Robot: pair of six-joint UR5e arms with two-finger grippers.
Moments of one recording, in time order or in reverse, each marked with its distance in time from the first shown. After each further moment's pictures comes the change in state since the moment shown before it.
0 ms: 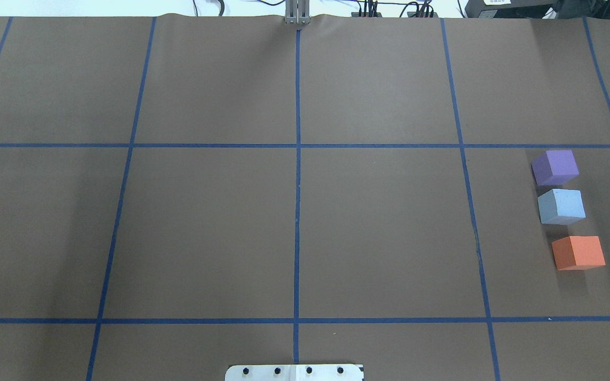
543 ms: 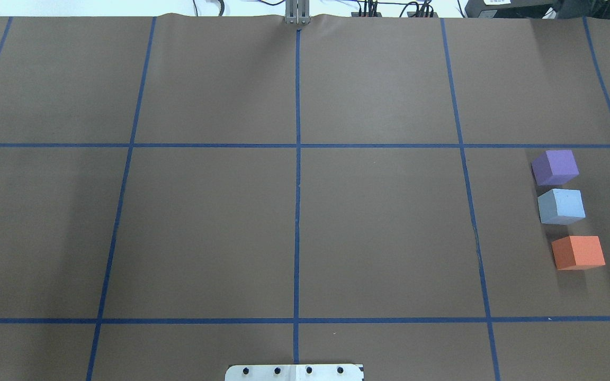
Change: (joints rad) left arm 0.000 0.000 0.004 0.000 0.002 -0.002; right arm -0.075 -0.001 0.000 0.009 0.022 0.008
